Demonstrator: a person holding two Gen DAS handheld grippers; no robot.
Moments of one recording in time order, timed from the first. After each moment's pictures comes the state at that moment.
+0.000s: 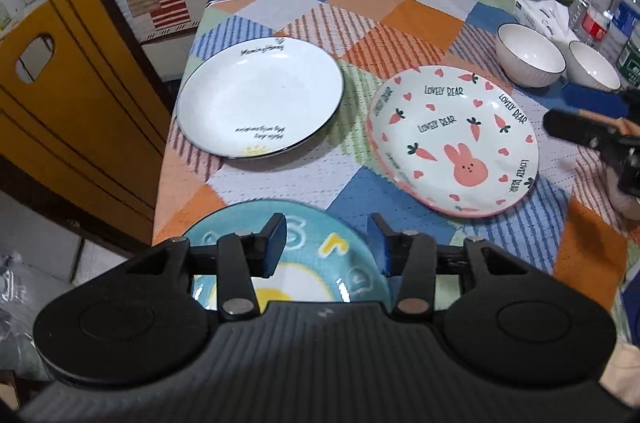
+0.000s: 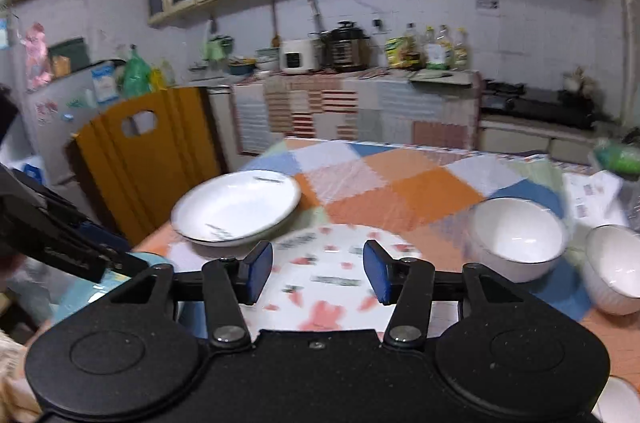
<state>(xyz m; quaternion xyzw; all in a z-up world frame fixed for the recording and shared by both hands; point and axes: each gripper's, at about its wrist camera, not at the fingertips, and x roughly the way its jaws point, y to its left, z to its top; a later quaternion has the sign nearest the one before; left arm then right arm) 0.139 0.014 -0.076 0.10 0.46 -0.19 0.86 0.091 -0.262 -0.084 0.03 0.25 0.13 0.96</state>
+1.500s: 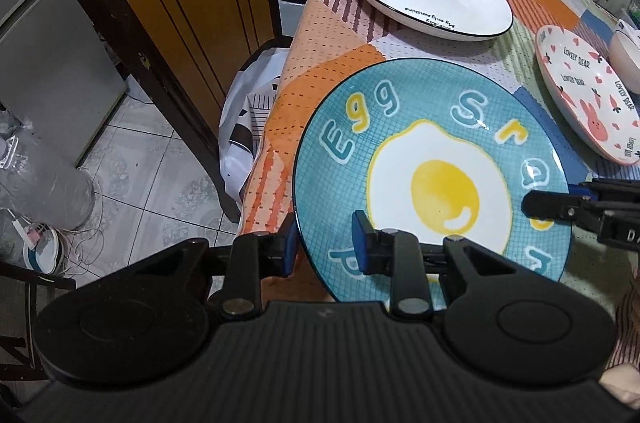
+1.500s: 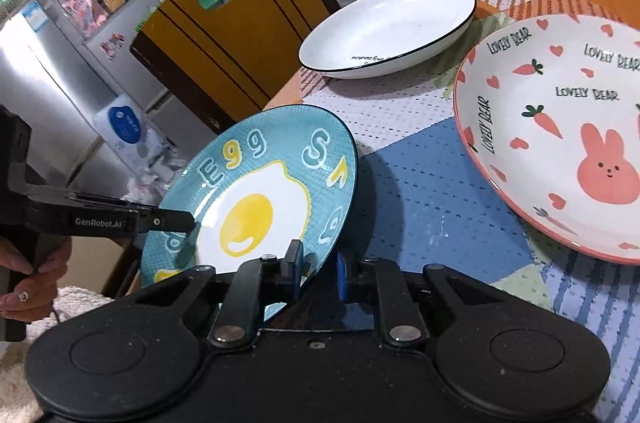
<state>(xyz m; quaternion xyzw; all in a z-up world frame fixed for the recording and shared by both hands) 0.126 0.156 -0.164 0.00 0.52 -0.08 0.85 0.131 -0.146 -0.197 0.14 0.43 0.28 0.84</state>
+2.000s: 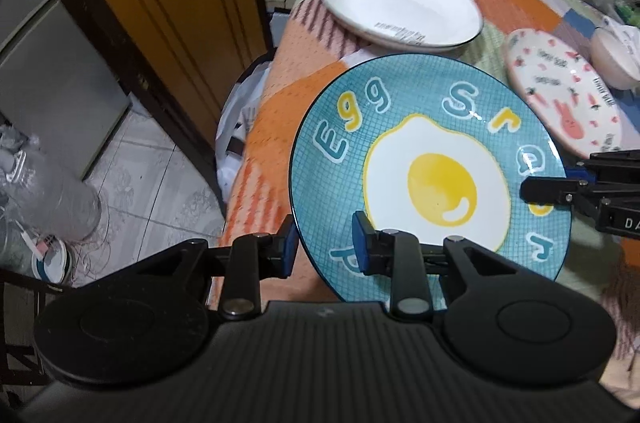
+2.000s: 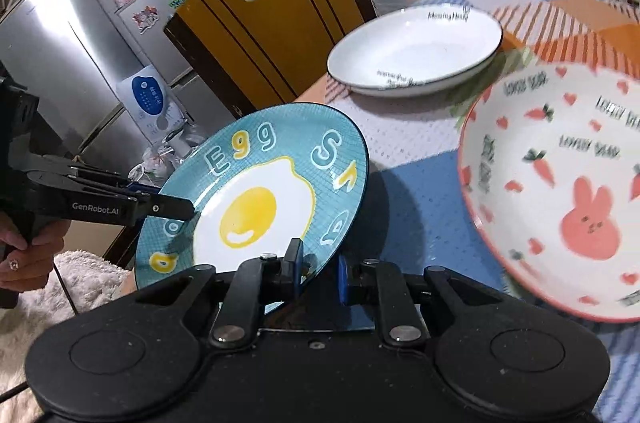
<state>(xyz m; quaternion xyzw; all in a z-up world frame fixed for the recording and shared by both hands) 0.111 0.130 -0.132 0.02 0.50 -0.09 0.86 0.131 -0.159 -0.171 0.08 0.42 0.32 0.85</state>
